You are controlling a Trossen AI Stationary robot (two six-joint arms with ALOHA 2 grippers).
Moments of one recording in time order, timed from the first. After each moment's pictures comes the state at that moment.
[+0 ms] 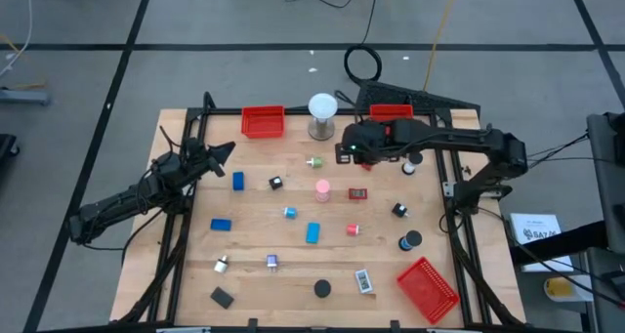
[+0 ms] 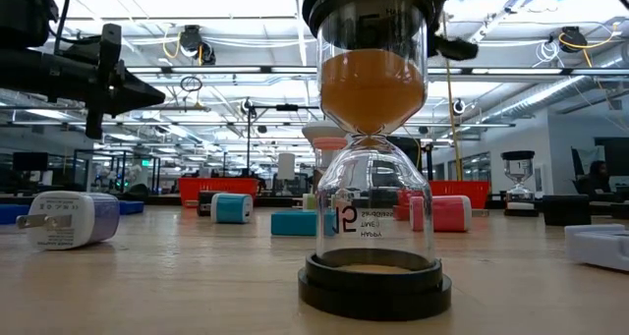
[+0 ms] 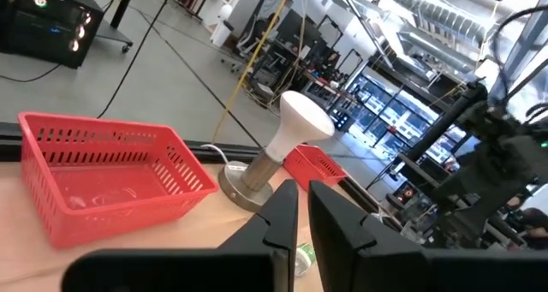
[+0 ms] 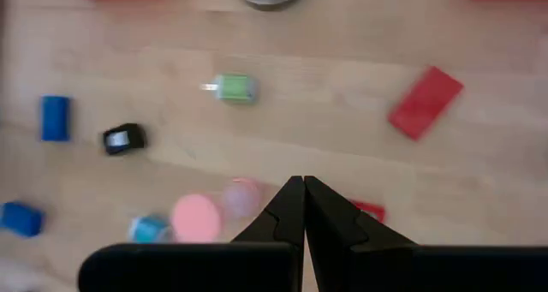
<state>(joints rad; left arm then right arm) 0.45 0.05 0.02 0.05 -0.20 -0.60 -0.17 1.60 1.49 -1.14 0.23 1.27</state>
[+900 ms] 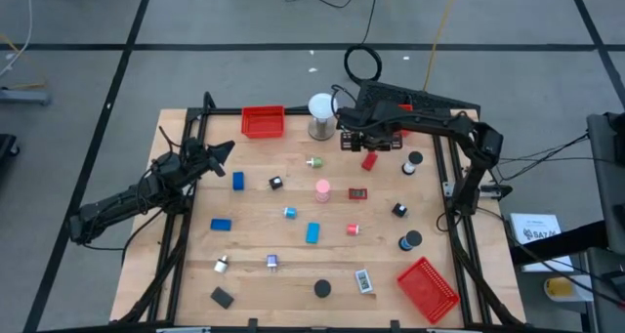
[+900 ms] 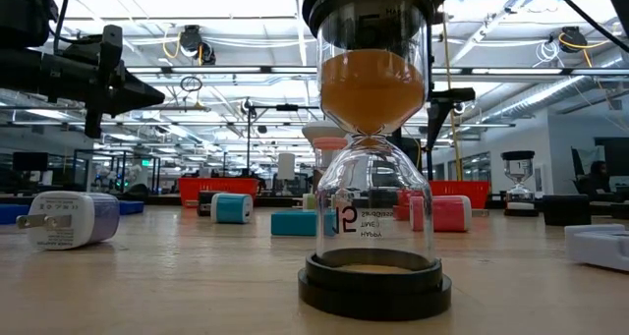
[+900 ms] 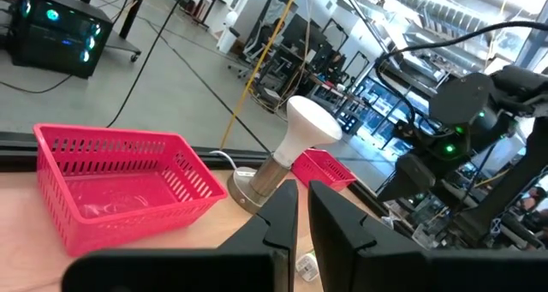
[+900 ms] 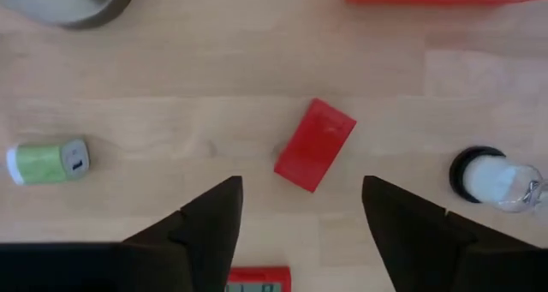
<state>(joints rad) 0.45 0.05 0.02 0.05 -0.22 -0.57 -0.42 1.78 1.48 -1.20 0.18 1.17</state>
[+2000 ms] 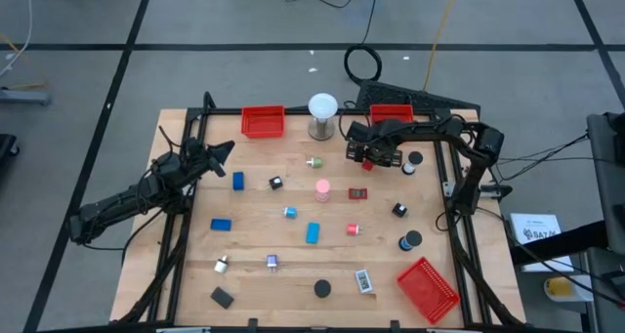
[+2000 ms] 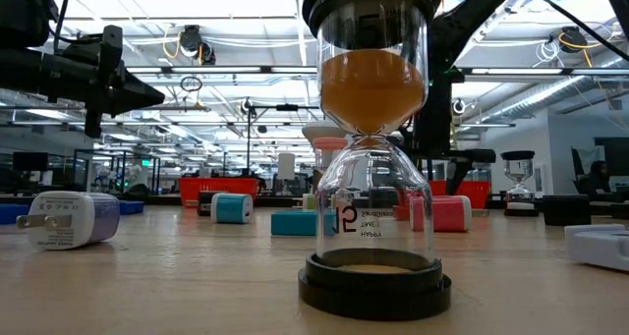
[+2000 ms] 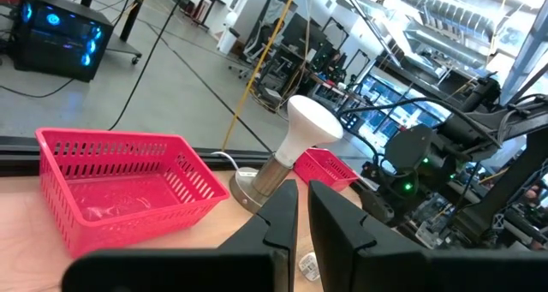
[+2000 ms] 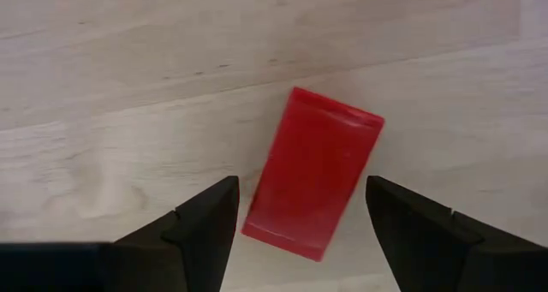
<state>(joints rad) 0.45 0.05 0.02 0.05 -0.22 -0.55 -0.47 1.78 1.09 -0.77 0.08 1.27</state>
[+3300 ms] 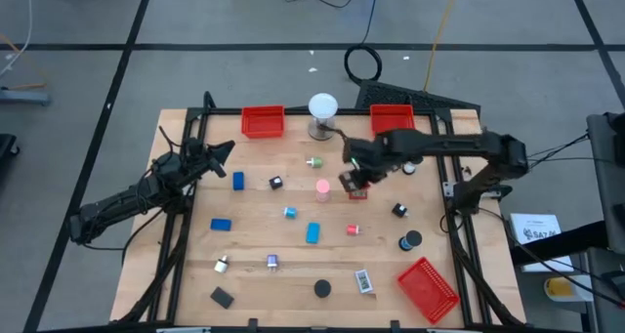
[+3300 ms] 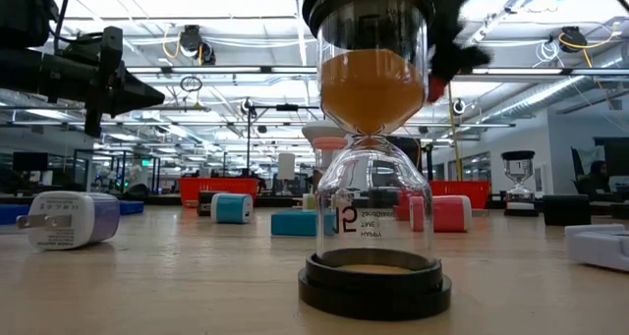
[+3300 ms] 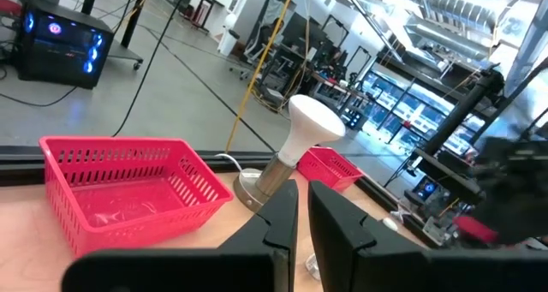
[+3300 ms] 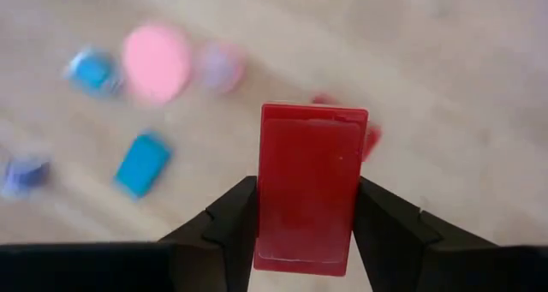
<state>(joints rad) 0.45 0.05 0.02 0.04 -0.22 -0.52 -0.07 1.56 1.42 -1.17 -0.03 1.00</state>
